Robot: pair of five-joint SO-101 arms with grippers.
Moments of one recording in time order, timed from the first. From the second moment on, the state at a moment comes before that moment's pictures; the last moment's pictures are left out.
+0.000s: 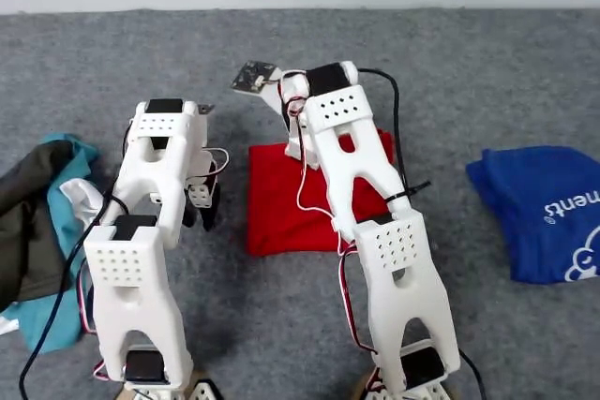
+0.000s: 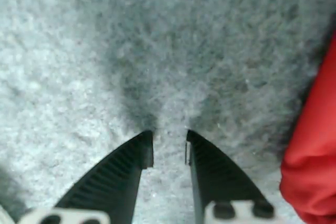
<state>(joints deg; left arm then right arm) -3.7 39.0 -12.5 95.7 4.4 -22.9 54.3 -62.6 99.0 41.0</state>
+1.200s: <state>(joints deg) -3.6 39.1 -12.5 95.7 4.4 -22.8 61.0 -67.2 95.7 42.1</state>
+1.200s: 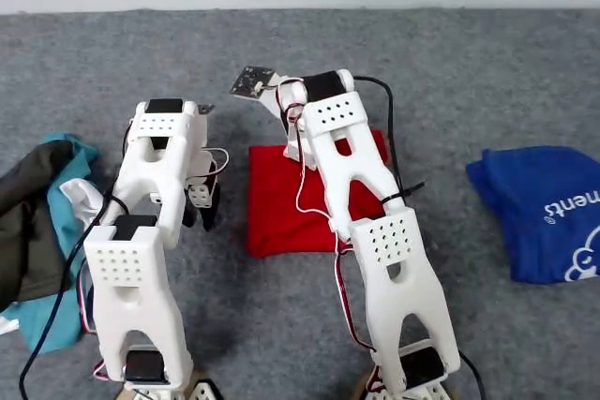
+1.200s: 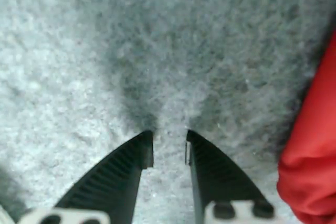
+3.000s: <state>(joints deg) -3.6 39.1 -12.5 95.7 4.4 -23.2 53.7 -63.6 100.5 35.7</state>
